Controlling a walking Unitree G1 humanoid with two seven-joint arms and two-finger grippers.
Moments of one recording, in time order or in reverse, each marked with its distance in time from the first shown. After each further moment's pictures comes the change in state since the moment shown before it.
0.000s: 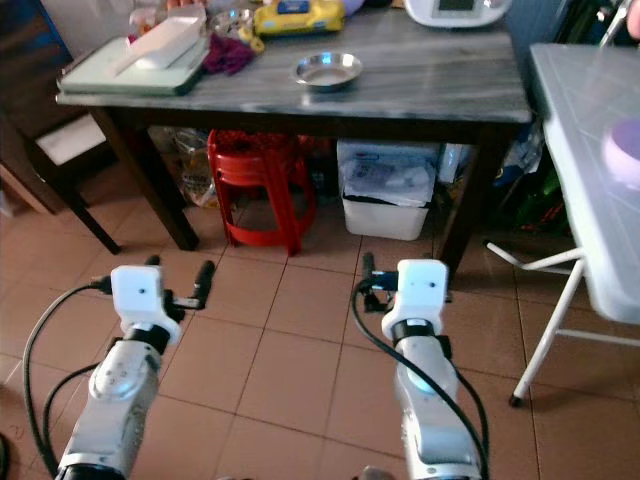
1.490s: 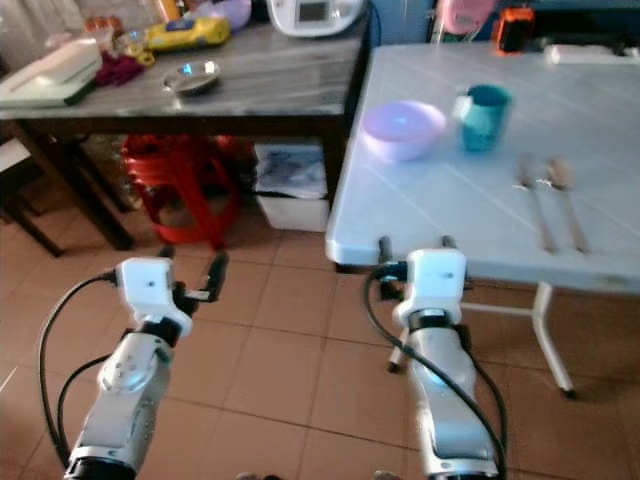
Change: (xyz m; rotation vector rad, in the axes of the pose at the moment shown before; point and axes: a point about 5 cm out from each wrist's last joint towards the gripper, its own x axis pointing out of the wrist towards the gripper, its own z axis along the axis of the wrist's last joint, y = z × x) left arm 0.006 -0.007 0.012 -0.021 -0.054 -0.048; right arm 0.001 -0.006 0.018 -0.043 -0.104 -0.015
